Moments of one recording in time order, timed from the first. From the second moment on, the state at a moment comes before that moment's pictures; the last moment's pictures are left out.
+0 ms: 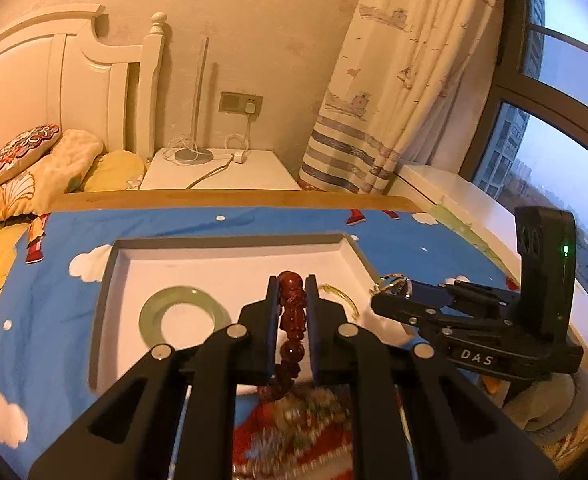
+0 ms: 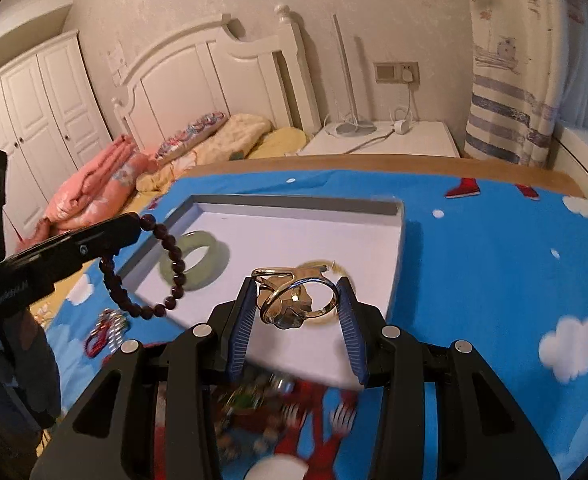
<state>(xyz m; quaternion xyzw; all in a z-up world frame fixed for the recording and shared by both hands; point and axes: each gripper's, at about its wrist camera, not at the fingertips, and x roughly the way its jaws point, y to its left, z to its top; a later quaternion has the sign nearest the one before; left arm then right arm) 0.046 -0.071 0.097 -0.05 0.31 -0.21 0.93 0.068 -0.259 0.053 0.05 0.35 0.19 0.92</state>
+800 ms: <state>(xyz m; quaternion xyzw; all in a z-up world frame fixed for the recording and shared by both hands) 0.077 -0.106 0.049 0.01 0.34 -0.16 0.93 0.156 -0.245 0.039 0.08 0.40 0.16 0.90</state>
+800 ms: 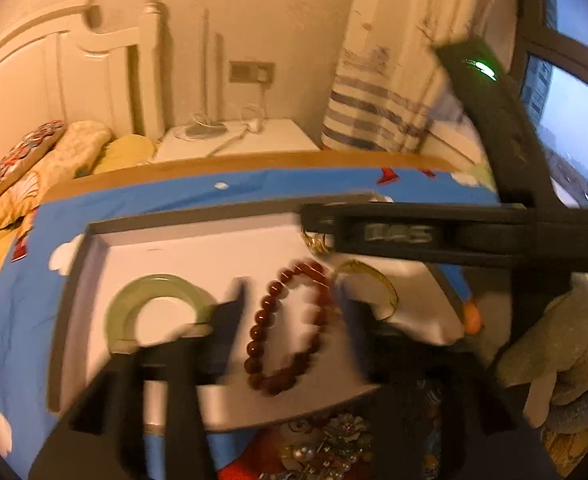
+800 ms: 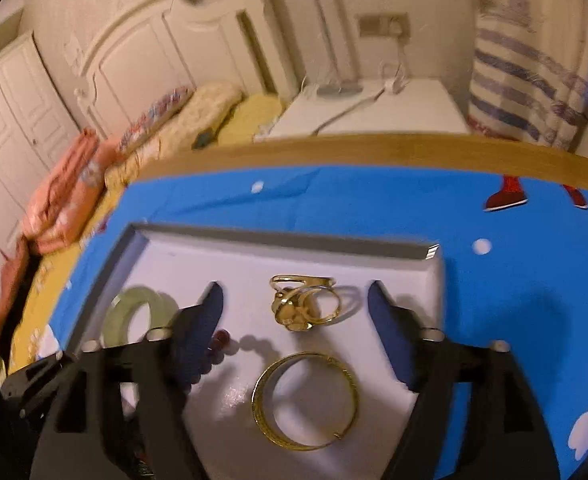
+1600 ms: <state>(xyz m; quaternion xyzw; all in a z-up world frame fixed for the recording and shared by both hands) -0.070 0.053 0.031 -0.06 0.34 0.01 0.94 0.016 -0.306 0.022 0.10 0.38 0.14 0.91</state>
